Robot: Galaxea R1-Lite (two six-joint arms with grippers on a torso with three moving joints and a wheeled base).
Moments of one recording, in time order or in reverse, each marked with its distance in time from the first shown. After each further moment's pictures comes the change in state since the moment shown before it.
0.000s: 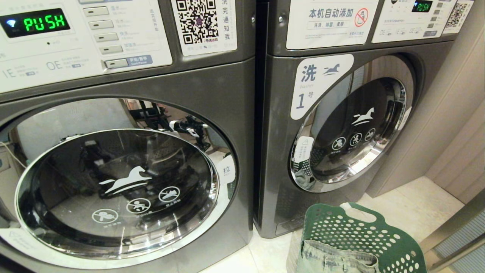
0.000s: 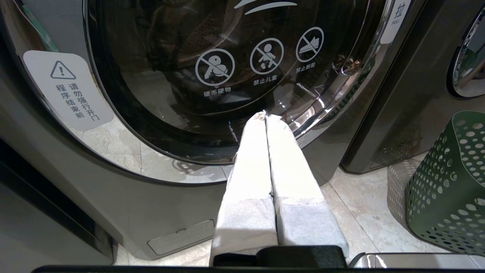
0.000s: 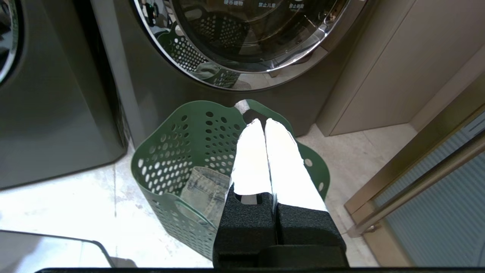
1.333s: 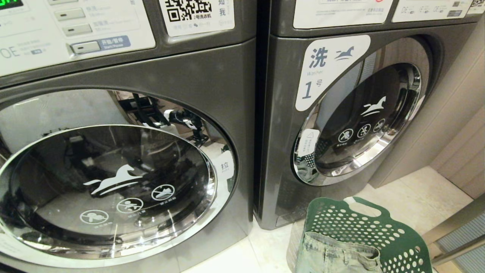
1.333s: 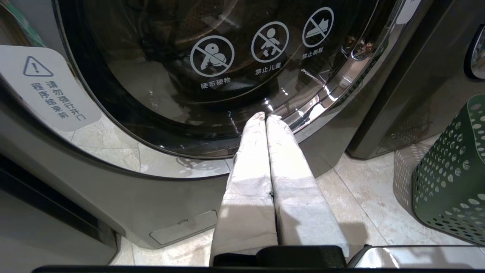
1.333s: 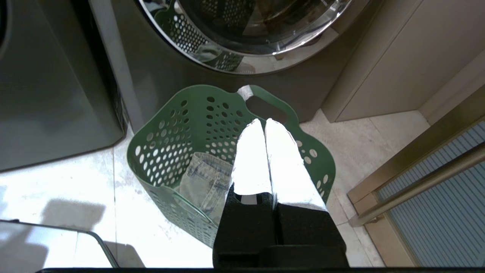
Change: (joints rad) left arm 0.000 0.000 -0.002 0.000 -0.001 0.016; right arm 0.000 0.000 0.000 0.000 0.010 -0.014
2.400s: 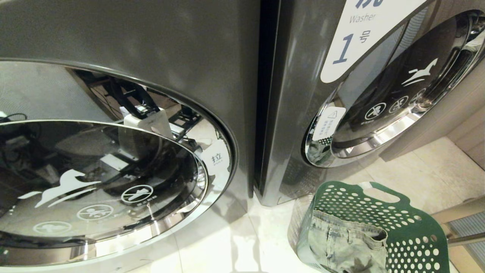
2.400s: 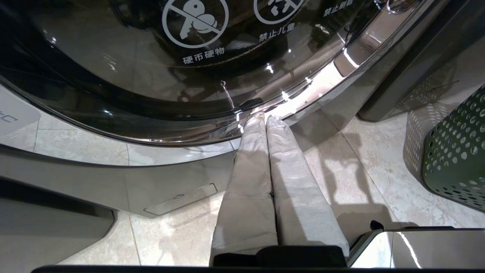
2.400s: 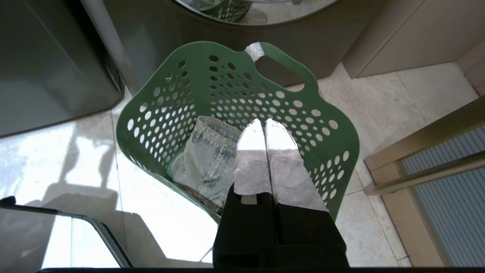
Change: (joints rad) left arm 0.000 0.000 0.001 0.000 -0.001 0.004; right arm 0.000 0.000 -0.001 0.003 -0.002 0.017
